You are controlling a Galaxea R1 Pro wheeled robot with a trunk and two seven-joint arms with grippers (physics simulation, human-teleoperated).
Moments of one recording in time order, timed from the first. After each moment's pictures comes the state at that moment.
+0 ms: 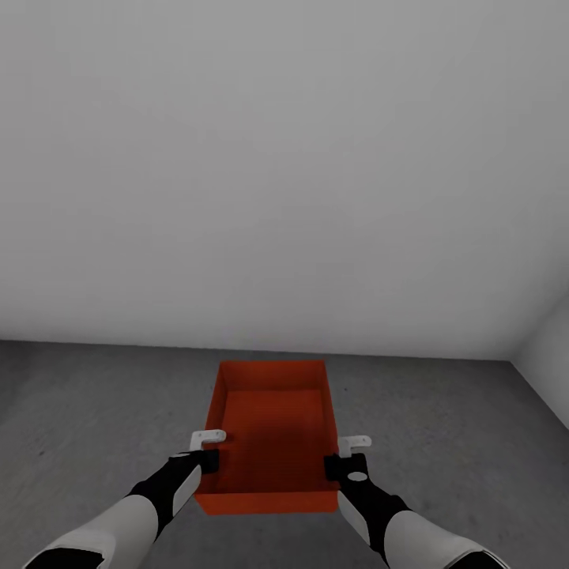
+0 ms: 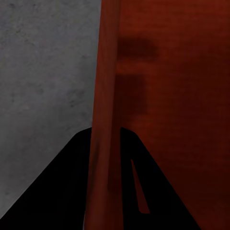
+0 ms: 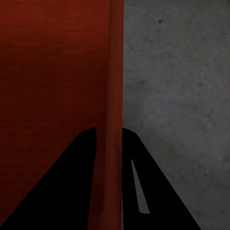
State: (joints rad) left arm -0.71 -0.04 -0.09 -0.25 0.16 0.19 0.13; right arm -0.68 0.15 0.35 -0.19 -0.23 -0.05 -0.26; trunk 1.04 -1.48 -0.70
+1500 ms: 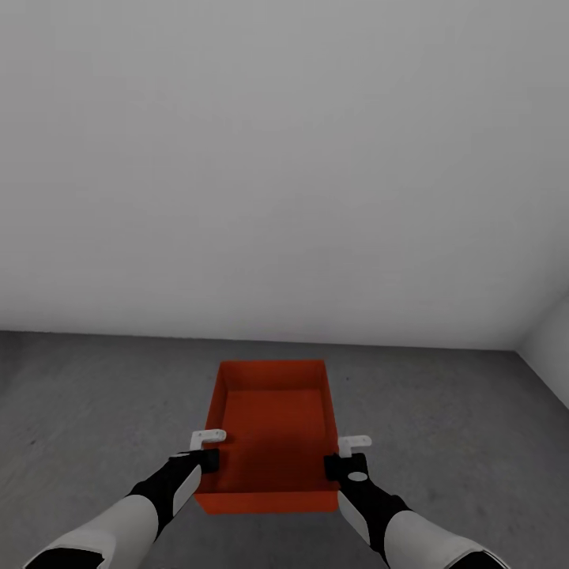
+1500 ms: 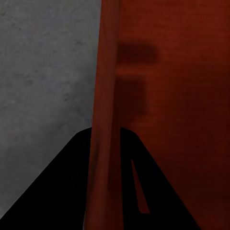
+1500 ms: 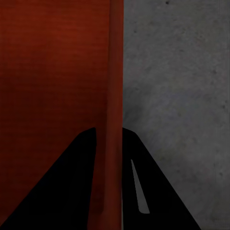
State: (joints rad) left arm -0.71 -0.04 -0.09 -0.25 0.16 0.19 0.13; right arm -0.68 0.15 0.35 -0.19 -0.23 -0.05 -0.26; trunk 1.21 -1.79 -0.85
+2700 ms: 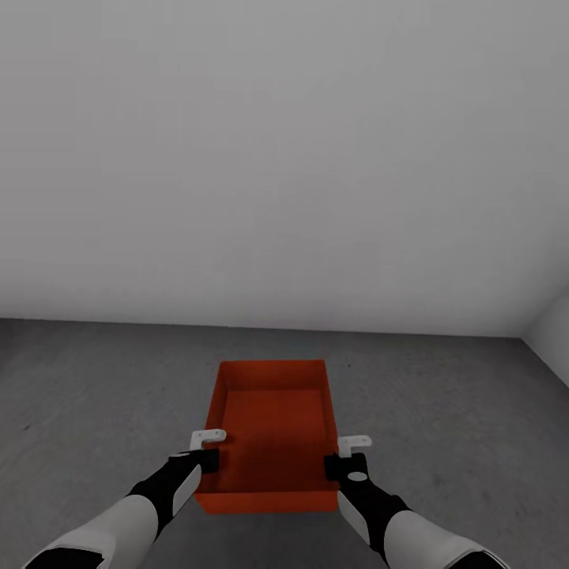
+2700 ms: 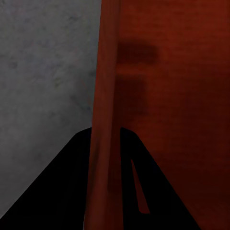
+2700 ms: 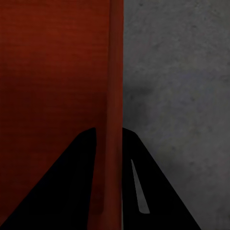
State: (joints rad) left arm -0.71 -0.04 -0.09 -0.25 0.16 0.19 0.13; right arm -0.68 0.15 0.35 -0.19 -0.23 -0.05 -0.26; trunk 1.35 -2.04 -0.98
